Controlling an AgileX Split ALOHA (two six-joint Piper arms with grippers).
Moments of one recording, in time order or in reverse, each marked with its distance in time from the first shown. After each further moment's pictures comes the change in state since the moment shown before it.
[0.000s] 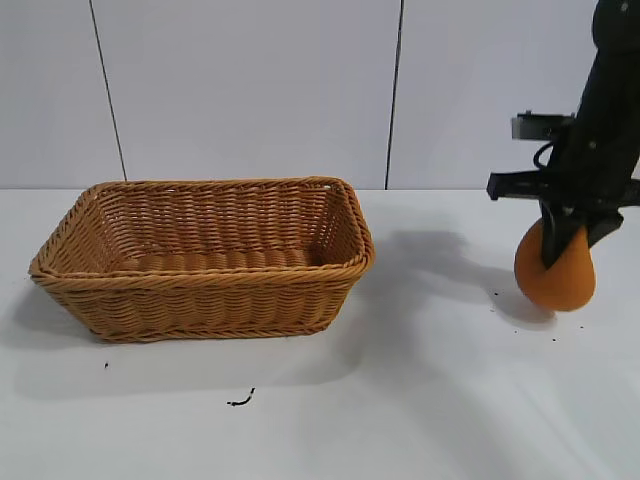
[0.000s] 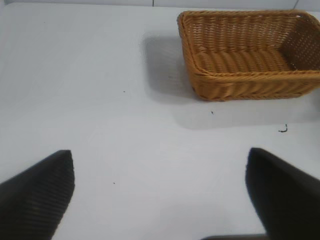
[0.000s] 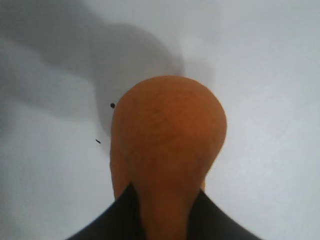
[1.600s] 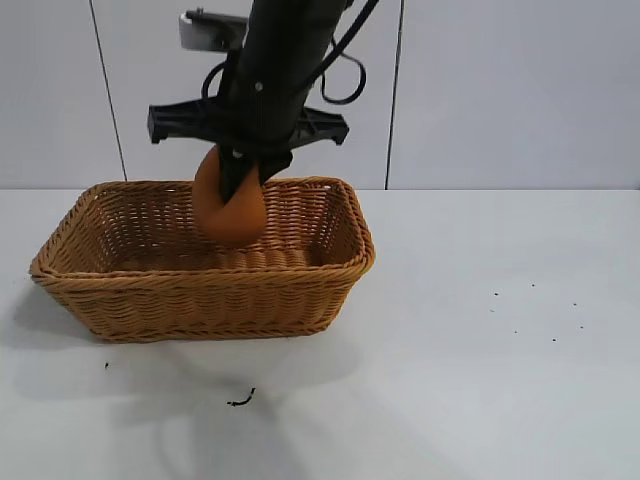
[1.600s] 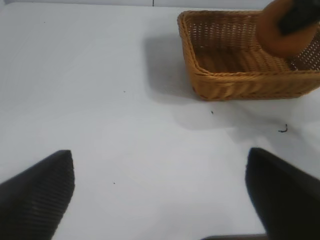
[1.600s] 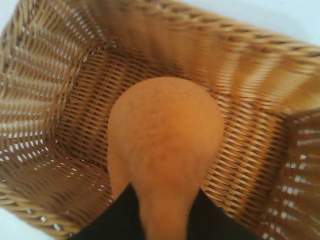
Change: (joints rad) left arm 0.000 0.000 0.000 0.000 0.000 0.000; right arm 0.597 0.330 -0.127 0.005 -0.353 0.132
